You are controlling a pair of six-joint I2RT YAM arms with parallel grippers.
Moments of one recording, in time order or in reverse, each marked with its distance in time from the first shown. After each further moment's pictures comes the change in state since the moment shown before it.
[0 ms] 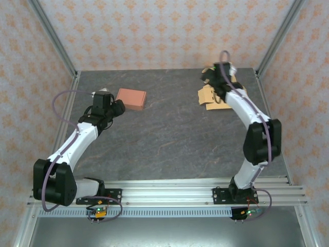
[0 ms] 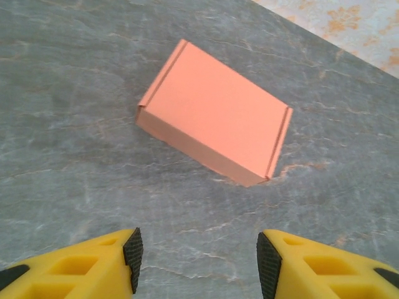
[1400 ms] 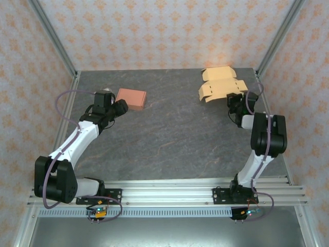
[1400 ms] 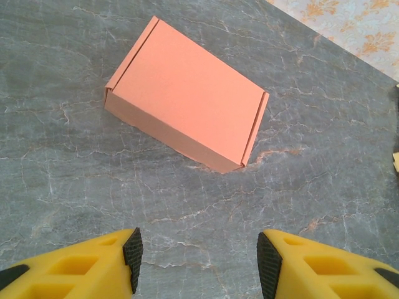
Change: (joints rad) left arm 0.000 0.018 0.002 0.006 0.072 -0.032; right arm -0.325 0.117 -0.515 0.946 -0.595 0.517
